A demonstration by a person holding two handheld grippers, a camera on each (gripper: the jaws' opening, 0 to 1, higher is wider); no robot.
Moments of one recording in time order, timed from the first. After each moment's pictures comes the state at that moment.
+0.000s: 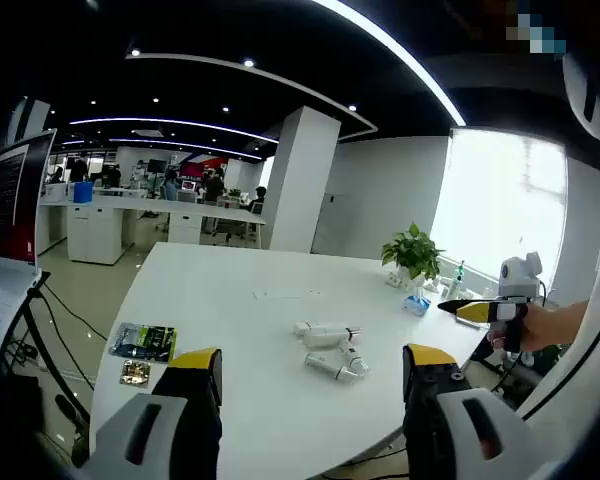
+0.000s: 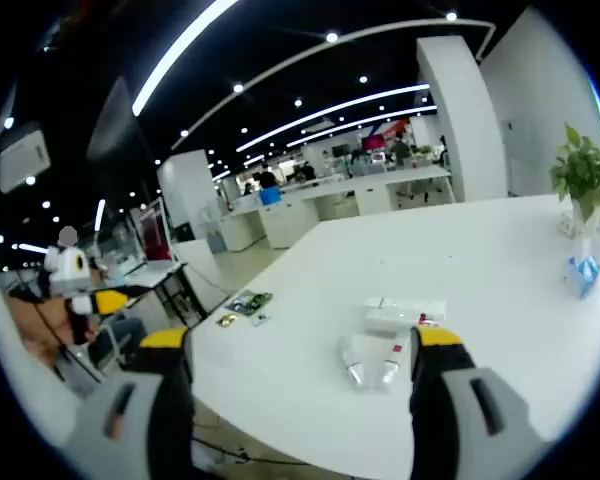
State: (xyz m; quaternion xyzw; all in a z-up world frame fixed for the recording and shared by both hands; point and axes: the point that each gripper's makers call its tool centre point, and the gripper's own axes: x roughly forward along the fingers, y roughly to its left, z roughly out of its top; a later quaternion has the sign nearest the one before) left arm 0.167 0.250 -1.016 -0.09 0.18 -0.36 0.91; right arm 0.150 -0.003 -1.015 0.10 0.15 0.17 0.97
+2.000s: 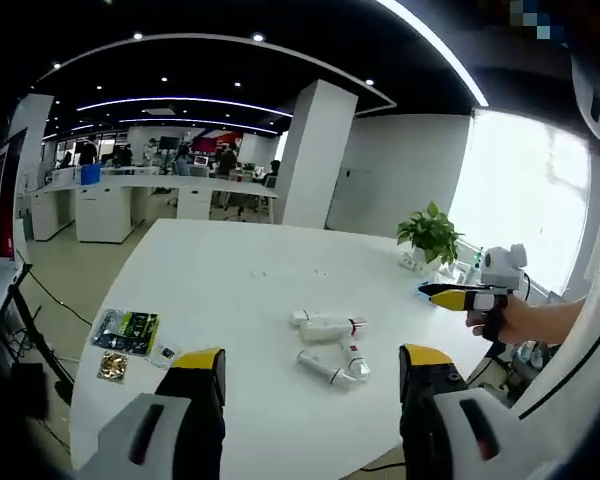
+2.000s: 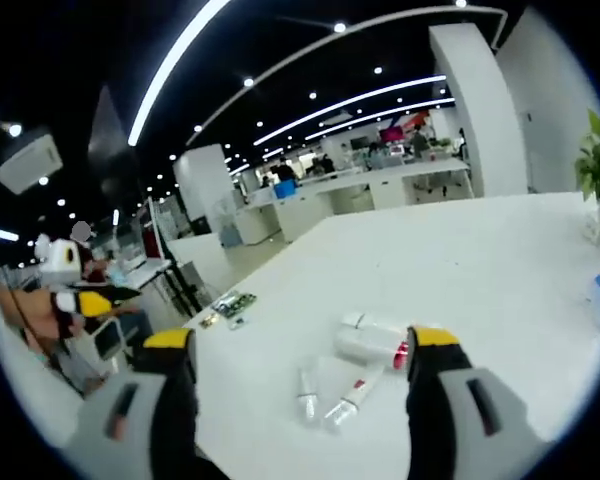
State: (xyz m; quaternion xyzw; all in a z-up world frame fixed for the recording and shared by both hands) left arm 0.221 0.164 -1.027 -0.07 0.25 -0.36 0.90; right arm 0.254 -0.070 -1.040 0.11 0.17 0.21 0.96
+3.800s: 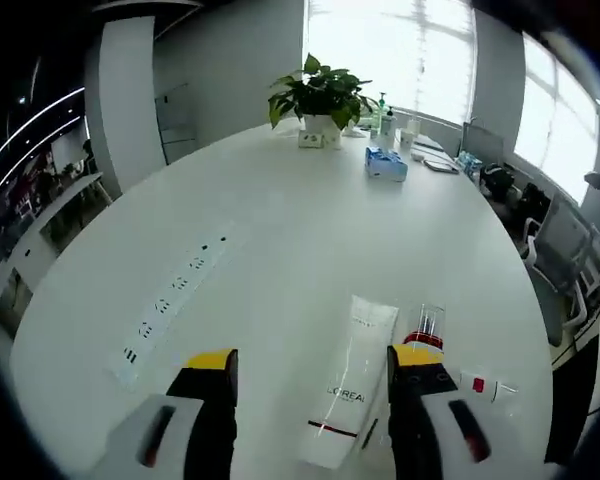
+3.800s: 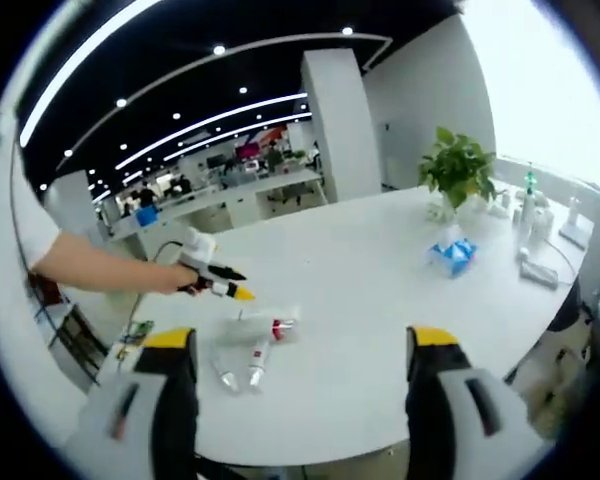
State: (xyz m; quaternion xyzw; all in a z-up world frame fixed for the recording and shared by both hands) left arm 0.459 -0.090 -1.186 0.24 0.32 -0.61 0.68; right arm 0.127 -0.165 -0.999 0.13 0.18 -0.12 0.97
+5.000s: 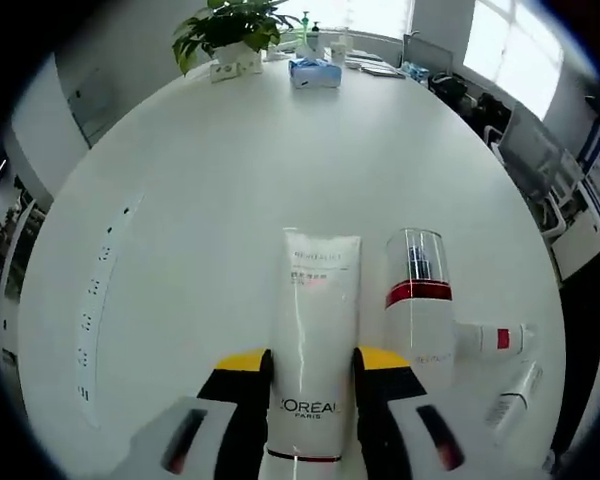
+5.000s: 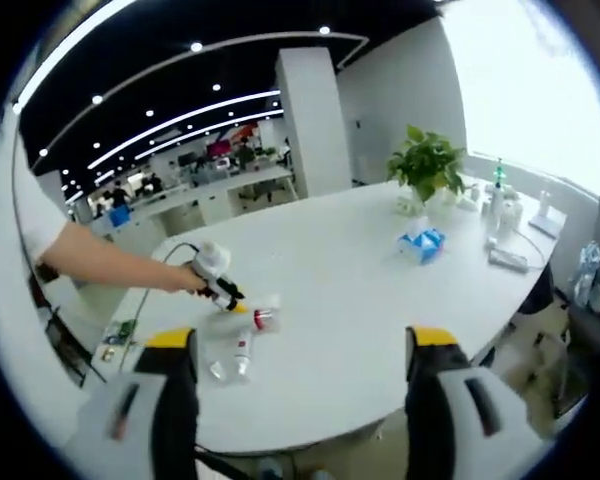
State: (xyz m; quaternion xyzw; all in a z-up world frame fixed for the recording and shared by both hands) left arm 0.425 -0.102 -1.251 0.39 0.36 -0.64 0.55; right arm 0.095 -0.158 -1.000 0.12 0.19 -0.19 0.95
